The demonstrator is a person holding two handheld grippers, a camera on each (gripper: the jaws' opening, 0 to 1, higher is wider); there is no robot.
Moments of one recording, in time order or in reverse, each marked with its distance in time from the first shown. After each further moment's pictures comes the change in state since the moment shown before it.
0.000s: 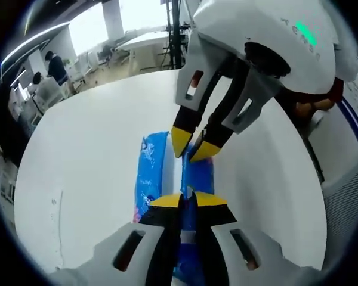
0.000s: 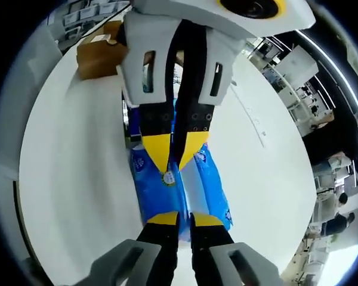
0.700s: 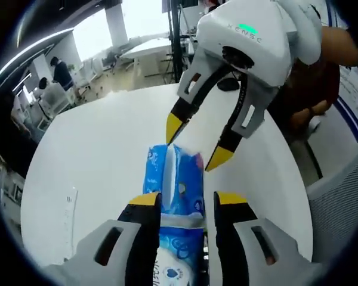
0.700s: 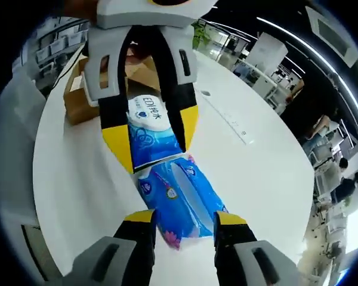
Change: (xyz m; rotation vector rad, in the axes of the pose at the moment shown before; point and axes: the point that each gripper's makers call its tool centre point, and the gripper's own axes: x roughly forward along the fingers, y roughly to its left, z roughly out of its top) left arm -0.056 -0.015 0.019 -0.019 -0.037 0.026; right arm -0.048 0.004 0.020 0.284 -0.098 -0.039
